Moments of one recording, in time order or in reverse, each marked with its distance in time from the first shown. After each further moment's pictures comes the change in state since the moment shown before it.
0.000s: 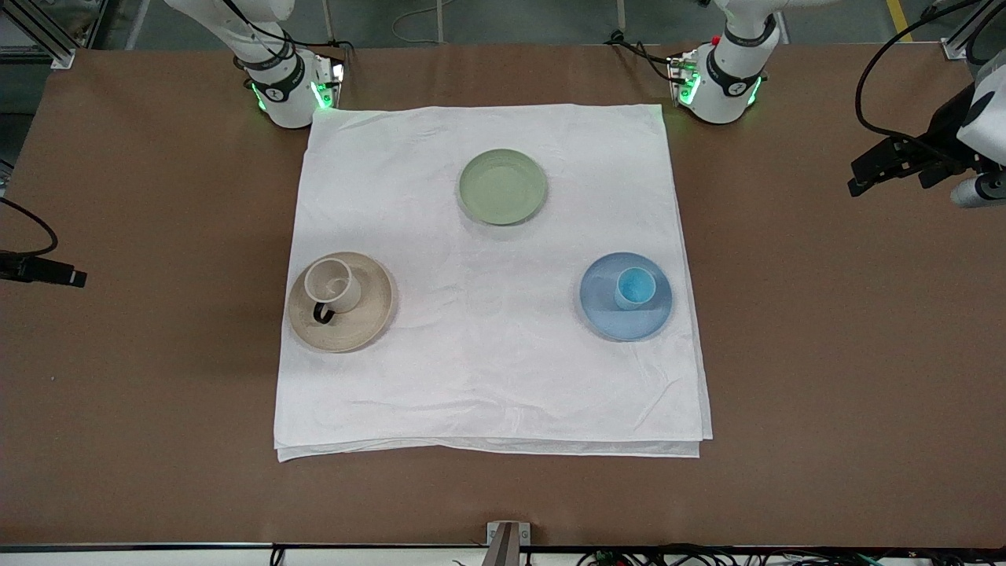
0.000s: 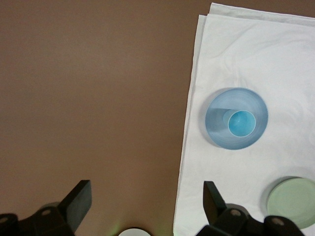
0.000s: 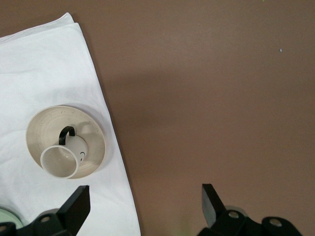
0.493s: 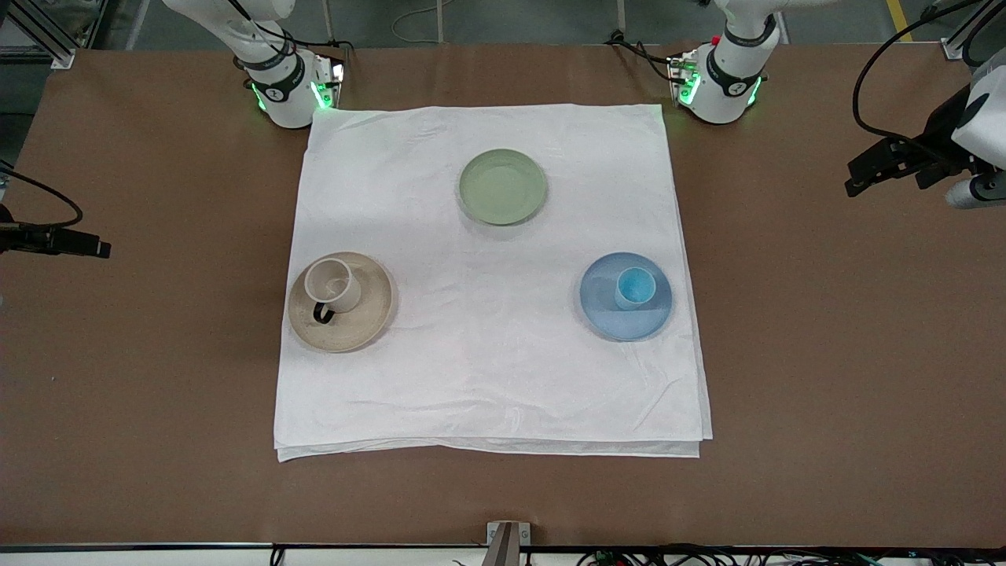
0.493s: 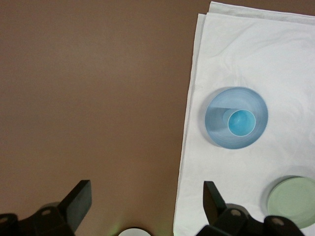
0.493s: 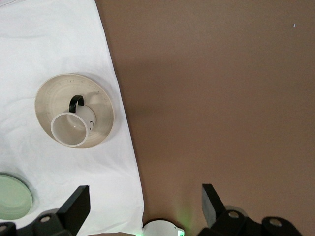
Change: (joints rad) left arm 0.000 -0.003 -0.004 -0.004 0.000 0.003 0.000; right arm 0.041 -0.075 0.002 -0.026 -0.003 -0.116 0.009
